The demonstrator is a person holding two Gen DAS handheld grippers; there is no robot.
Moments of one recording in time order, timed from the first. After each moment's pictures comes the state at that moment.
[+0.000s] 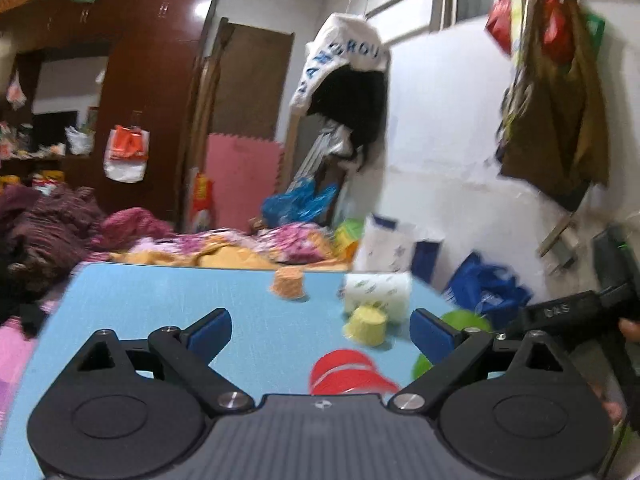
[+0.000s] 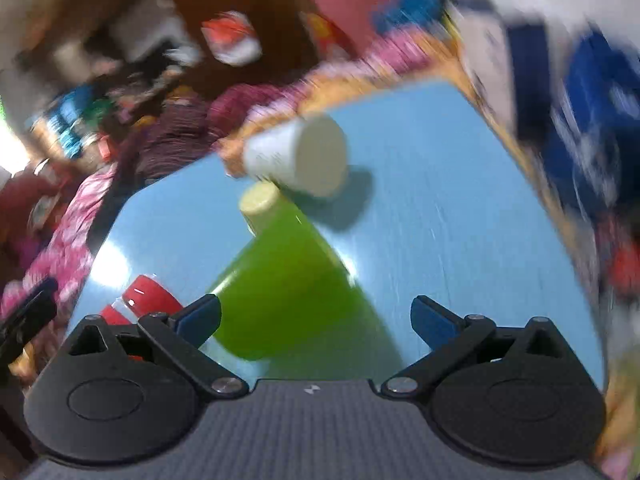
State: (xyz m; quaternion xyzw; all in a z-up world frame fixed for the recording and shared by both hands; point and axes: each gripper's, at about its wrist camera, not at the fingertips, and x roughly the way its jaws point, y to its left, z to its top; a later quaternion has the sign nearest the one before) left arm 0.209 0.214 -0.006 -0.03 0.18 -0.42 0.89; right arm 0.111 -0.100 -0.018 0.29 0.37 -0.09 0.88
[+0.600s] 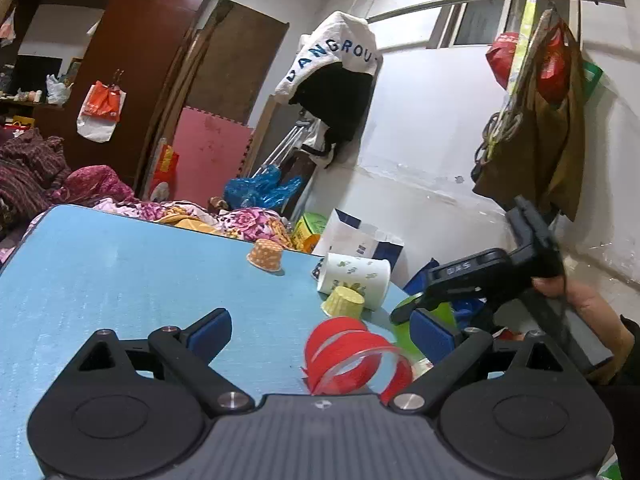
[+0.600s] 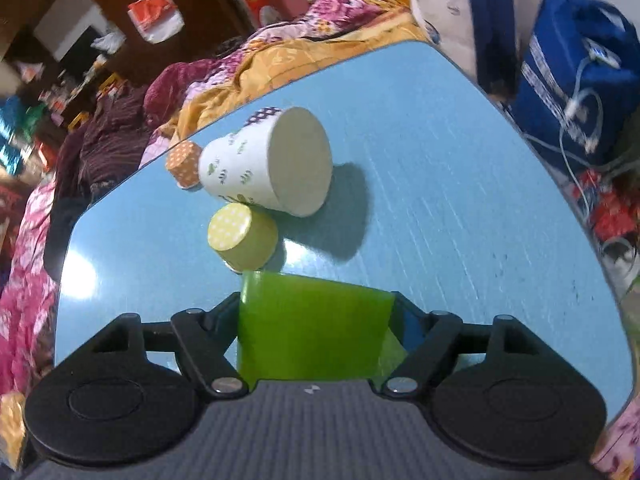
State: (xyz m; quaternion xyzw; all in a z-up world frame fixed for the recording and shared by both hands) left arm 0.230 0.240 -0.047 -0.10 0.21 -0.47 0.85; right arm 0.182 -0.102 -0.018 0.30 0.43 -0.16 0.84
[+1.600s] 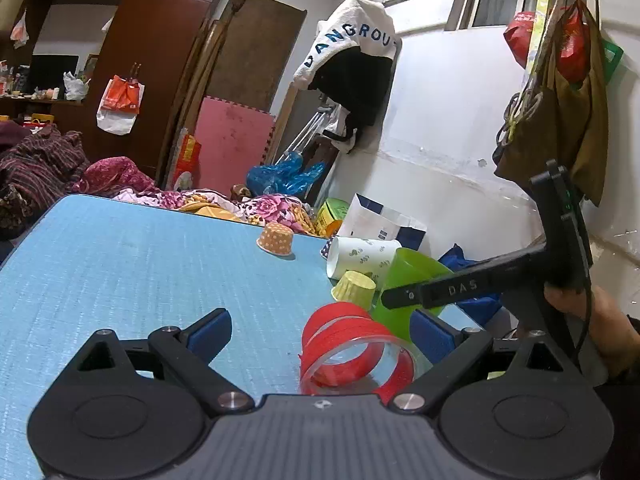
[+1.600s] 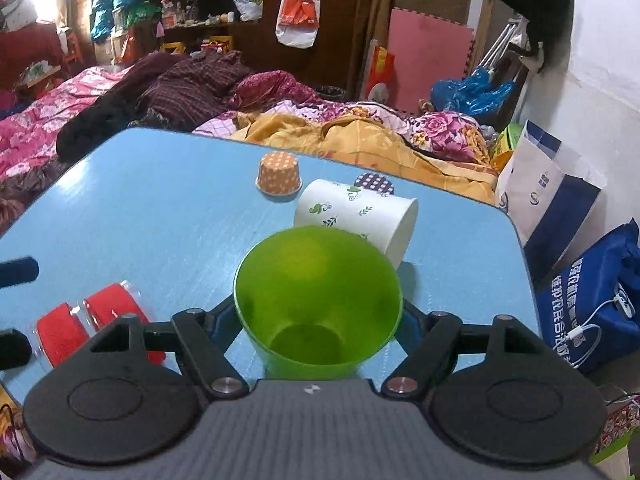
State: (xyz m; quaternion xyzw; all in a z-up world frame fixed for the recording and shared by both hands) left arm 0.222 0.222 -0.045 -0.07 0.23 -0.43 0.87; right arm 0.187 -0.030 -0.007 -0.01 0.38 -0.08 0.92
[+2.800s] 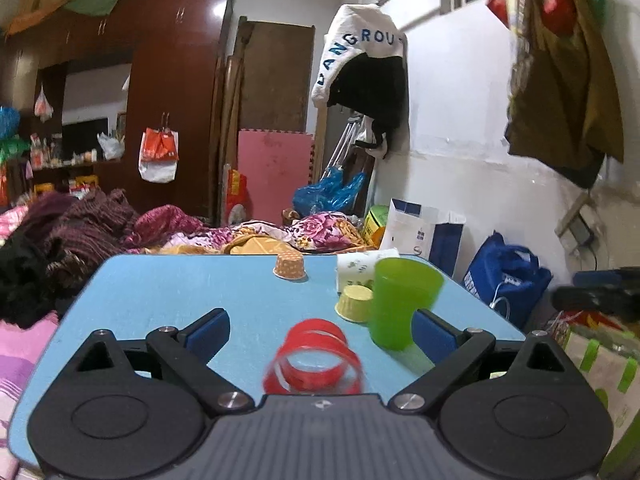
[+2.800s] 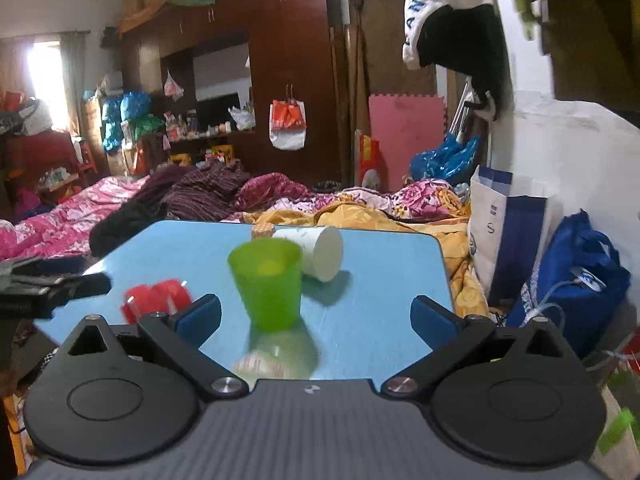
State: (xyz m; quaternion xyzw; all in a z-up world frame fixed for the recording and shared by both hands) left arm 0.135 0.185 0.005 0.03 0.18 -0.34 0.92; right arm 0.011 -0.062 0.022 0.05 0.21 -0.07 0.97
